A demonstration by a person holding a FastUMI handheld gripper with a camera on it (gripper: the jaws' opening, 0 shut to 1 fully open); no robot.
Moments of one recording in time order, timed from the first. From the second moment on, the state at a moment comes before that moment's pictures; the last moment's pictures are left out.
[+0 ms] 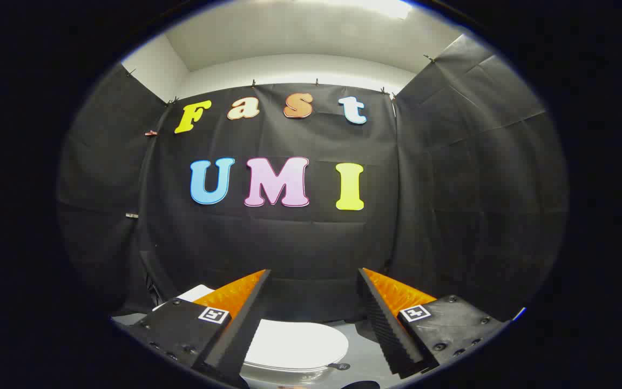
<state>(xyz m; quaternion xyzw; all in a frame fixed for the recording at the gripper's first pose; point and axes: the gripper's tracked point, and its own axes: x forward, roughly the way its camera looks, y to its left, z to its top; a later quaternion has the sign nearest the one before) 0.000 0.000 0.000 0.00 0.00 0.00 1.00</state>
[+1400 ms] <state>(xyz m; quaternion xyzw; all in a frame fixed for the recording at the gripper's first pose) 0.005 -0.009 -0.006 0.01 0.01 -0.02 1.00</state>
